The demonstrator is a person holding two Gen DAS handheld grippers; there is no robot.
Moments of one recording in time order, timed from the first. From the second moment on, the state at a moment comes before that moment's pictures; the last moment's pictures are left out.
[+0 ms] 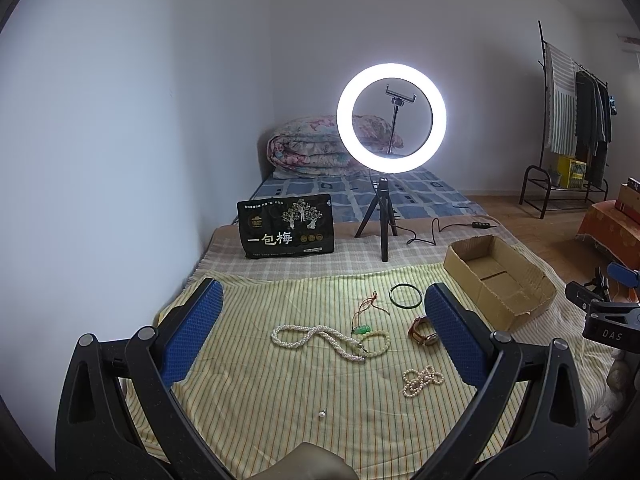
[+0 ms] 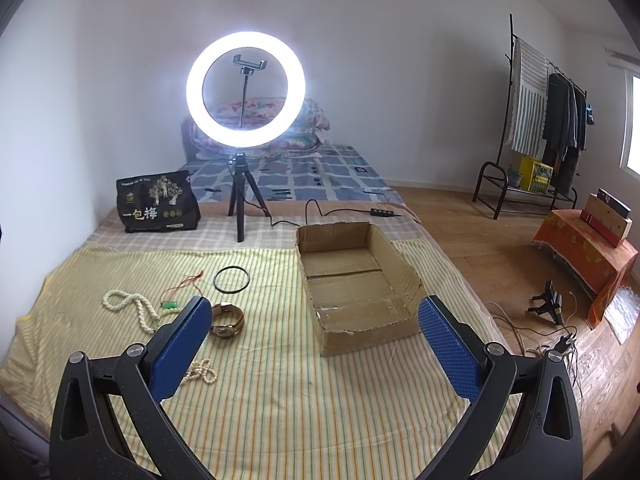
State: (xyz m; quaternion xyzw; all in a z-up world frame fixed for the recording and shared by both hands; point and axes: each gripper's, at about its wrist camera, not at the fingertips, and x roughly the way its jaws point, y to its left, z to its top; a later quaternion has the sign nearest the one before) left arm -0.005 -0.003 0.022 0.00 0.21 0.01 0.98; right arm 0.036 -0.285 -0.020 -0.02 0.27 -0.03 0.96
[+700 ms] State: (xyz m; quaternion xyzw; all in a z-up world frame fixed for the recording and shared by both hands) left arm -0.008 -0.004 0.016 0.01 0.21 0.01 0.98; right arm 0.036 -0.284 -0.021 -0.02 0.27 -0.03 0.96
